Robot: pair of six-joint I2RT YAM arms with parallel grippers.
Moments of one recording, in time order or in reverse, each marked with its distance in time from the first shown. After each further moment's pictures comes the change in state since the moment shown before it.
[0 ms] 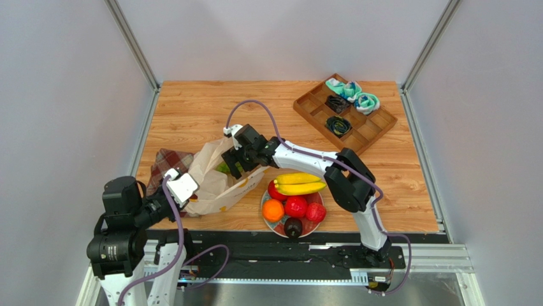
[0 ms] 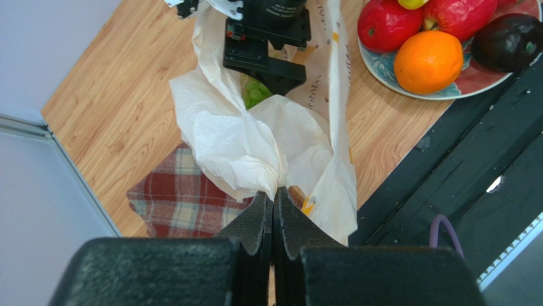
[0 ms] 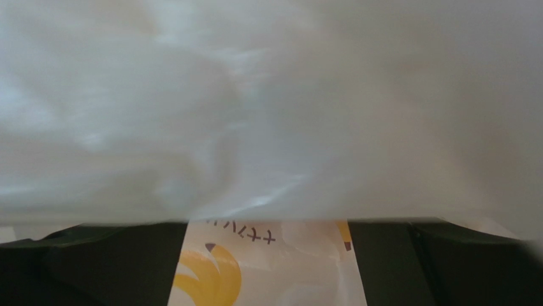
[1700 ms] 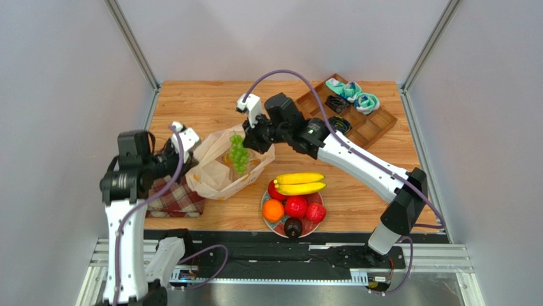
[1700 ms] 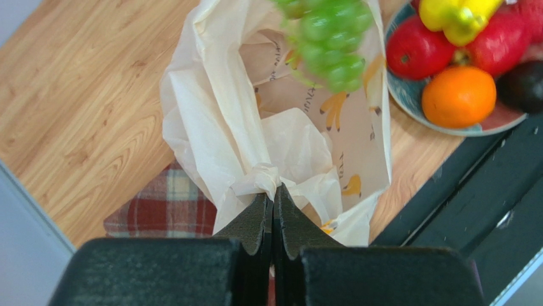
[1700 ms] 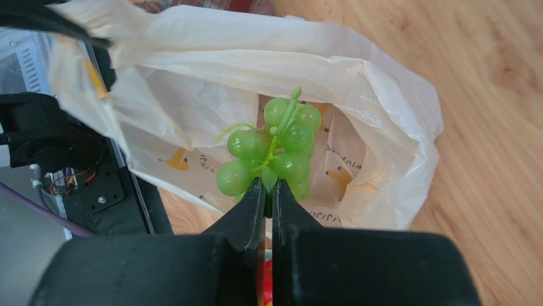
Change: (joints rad) left arm -0.008 0.318 -0.026 0.199 0.019 -0.055; right arm -0.046 -0.413 0.027 -0.124 -0.215 -0.191
